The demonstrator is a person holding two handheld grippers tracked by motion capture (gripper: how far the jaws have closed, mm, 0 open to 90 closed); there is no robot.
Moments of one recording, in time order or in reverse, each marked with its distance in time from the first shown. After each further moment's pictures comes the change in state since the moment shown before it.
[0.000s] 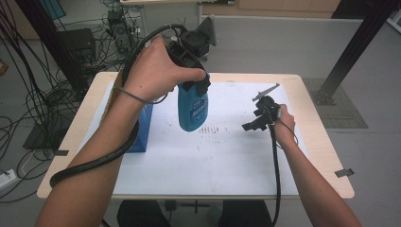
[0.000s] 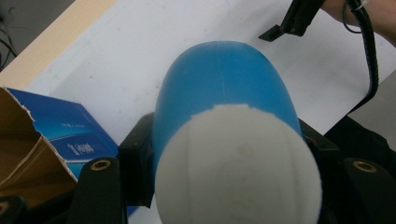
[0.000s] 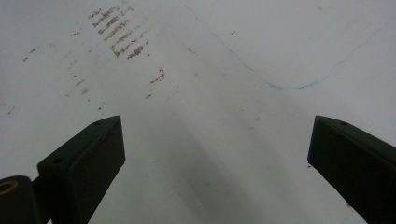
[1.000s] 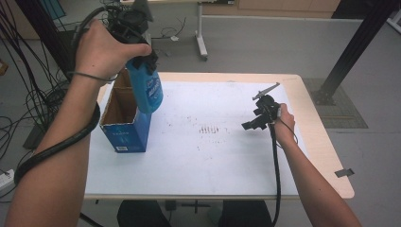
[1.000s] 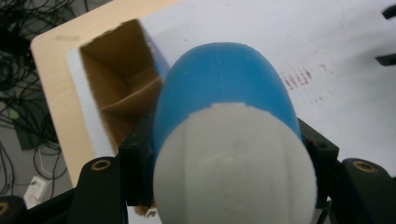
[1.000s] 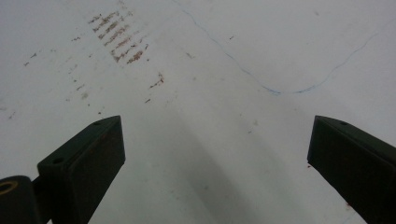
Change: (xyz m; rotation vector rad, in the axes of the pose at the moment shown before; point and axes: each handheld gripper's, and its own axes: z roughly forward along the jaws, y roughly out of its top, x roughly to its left) left arm 0.116 -0.047 -0.021 0.015 0.167 -0.348; right arm -0.001 0.003 -0.001 -0.008 0.002 0.004
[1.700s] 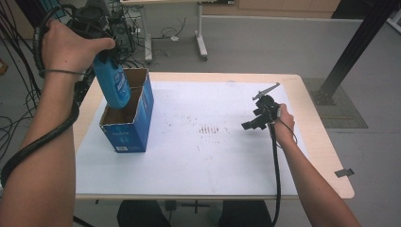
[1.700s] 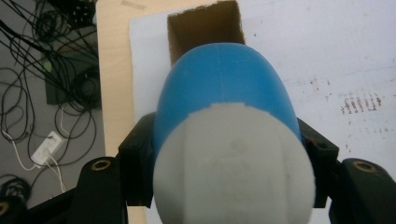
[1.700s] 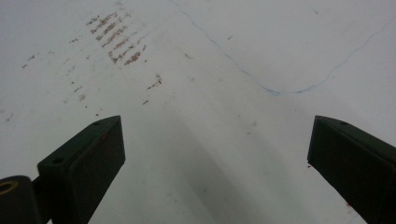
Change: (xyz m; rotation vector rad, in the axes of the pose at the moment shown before) left arm 0.063 -0.011 0.010 0.017 0.097 -0.200; right arm -0.003 -0.002 0.002 -0.009 0.004 0.007
